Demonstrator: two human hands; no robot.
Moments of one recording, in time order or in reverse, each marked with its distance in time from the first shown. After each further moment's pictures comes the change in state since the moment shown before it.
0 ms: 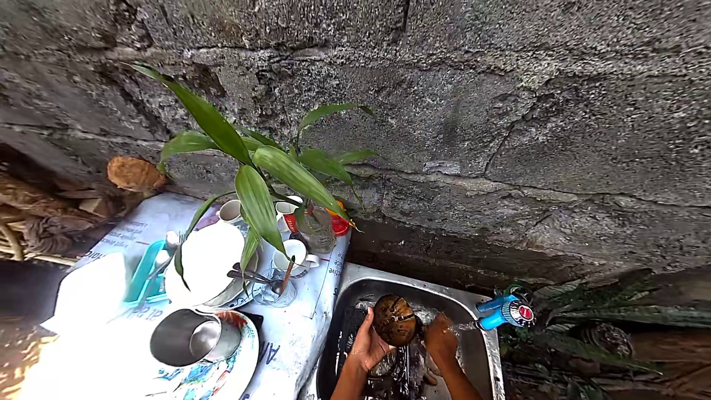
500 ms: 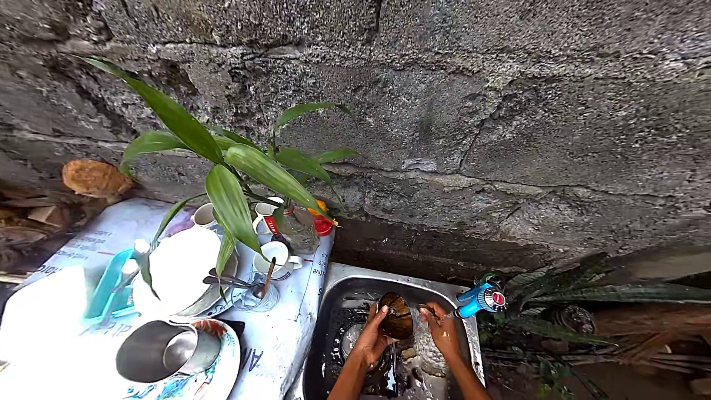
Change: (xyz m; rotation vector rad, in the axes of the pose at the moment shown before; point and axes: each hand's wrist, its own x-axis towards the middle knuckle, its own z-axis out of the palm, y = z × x) left_hand 0.028 -0.028 0.019 0.245 0.070 -0.015; right_hand -0.017 0.042 -0.041 0.768 0.225 -0.443
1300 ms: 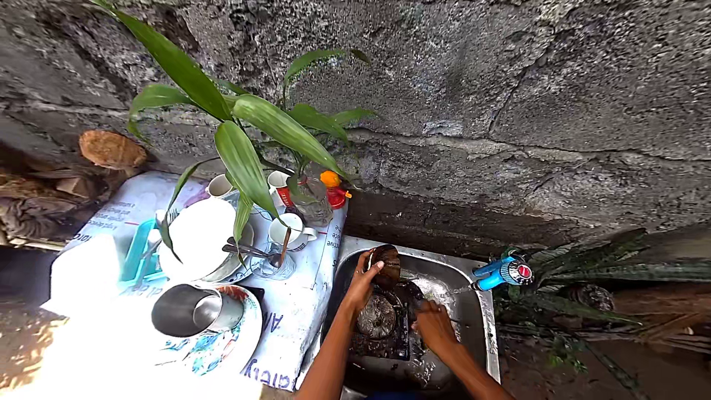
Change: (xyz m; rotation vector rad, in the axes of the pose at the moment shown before) left_hand -0.005 0.073 -0.018 0.323 -0.022 0.432; right_hand -0.046 -0.051 0.037 -0.882 -0.681 0.073
